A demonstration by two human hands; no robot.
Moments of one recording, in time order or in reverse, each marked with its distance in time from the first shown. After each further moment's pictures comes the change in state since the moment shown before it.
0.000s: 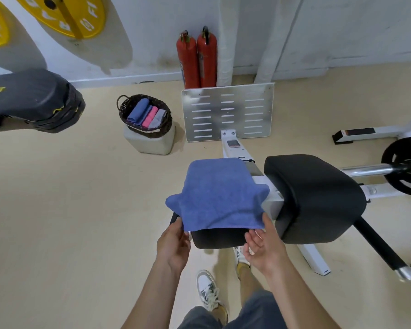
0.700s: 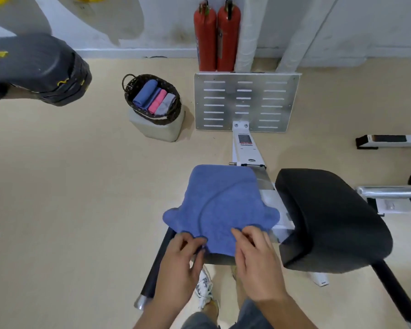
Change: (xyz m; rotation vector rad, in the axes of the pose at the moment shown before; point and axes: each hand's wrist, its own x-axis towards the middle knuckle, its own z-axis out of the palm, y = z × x) left_hand -0.013 -0.006 0.013 1.381 -0.164 1.064; right_hand 0.014 -0.016 0.018 -1.695 -0.124 -1.416
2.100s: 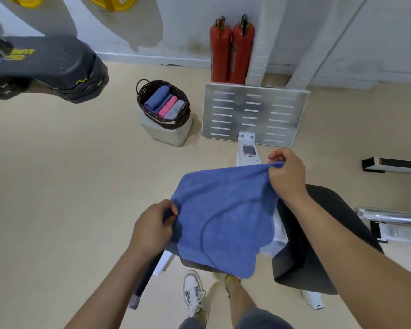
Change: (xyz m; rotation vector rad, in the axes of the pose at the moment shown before) left_hand 0.066 0.005 -0.053 0.078 -0.066 -0.398; right_hand 0.181 0.056 -0.074 0.479 0.152 0.313
